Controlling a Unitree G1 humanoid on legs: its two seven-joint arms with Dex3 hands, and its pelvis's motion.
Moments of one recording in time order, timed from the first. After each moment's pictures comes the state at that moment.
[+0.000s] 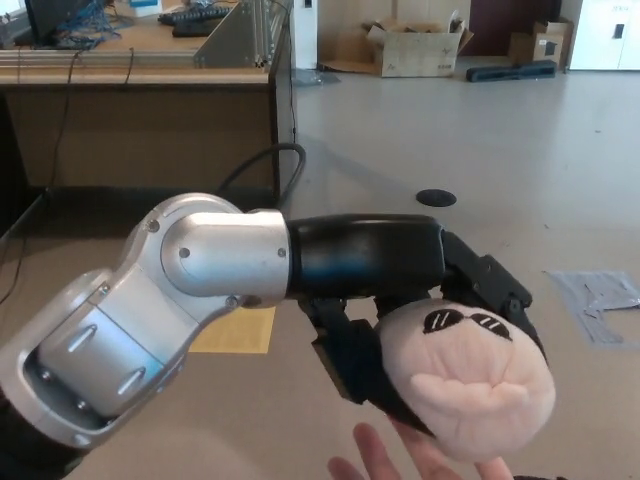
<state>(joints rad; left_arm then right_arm) -1.10 0.61 -0.49 -0.34 -0.16 0.47 -0.80 -0.40 -0.29 -0.03 0.99 -0.06 -0.48 0.11</state>
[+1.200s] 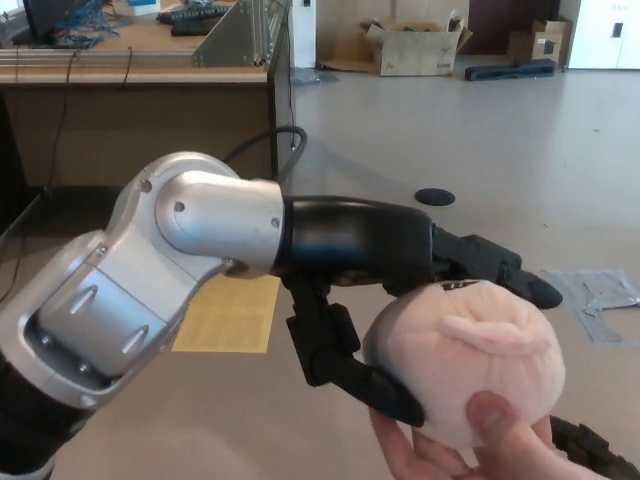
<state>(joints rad) -1.17 0.61 -0.46 -0.25 -0.12 0.46 -0.99 -0.50 -0.26 -0.16 0.99 0.03 -0.40 0.18</state>
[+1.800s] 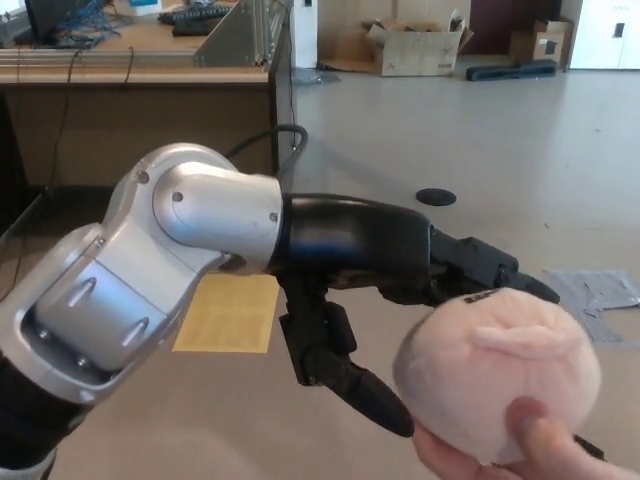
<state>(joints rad) -1.19 0.62 -0.44 -0.25 -0.13 0.51 -1.05 -0.48 -0.29 -0.10 0.98 0.00 -0.37 0.16</state>
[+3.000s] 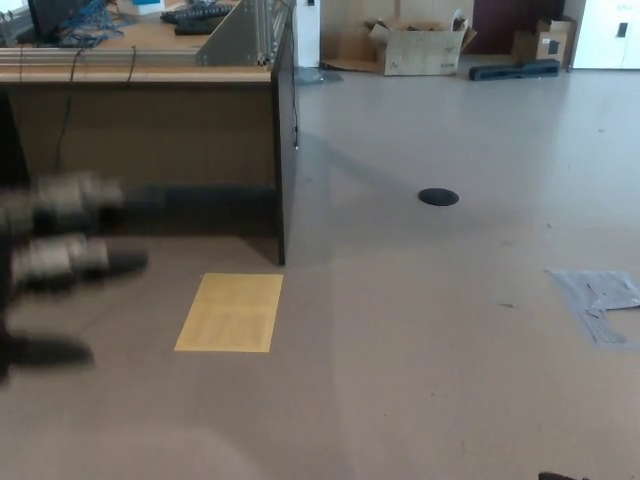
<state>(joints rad) -0.52 0.76 0.33 -0.03 -0.28 0.42 -1.02 -0.38 -0.30 -0.08 0.97 -0.01 -0.38 0.16</state>
